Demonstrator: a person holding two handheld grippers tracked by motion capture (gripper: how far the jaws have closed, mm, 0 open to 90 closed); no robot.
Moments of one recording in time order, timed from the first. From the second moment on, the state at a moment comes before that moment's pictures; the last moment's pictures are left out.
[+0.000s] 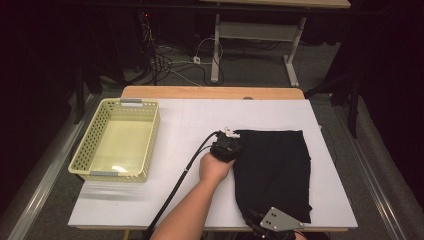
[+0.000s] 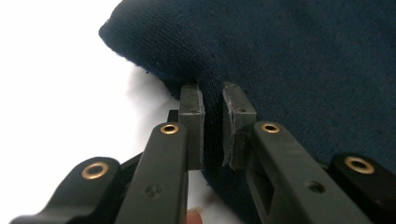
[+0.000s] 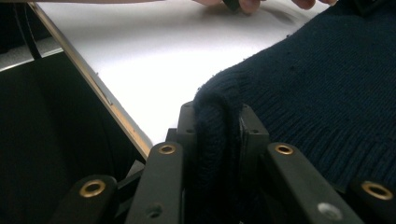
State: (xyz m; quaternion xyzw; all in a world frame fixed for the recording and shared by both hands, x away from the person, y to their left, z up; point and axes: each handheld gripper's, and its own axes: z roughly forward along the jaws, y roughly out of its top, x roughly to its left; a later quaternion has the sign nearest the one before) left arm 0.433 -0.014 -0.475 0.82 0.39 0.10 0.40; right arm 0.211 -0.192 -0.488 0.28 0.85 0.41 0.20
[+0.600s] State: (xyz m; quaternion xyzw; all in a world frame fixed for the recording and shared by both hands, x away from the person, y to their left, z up) left arm 0.445 0.080 -0.463 0.80 0.44 0.15 0.38; right arm 0.241 -0.105 -0.486 0.23 0.86 0.42 0.18
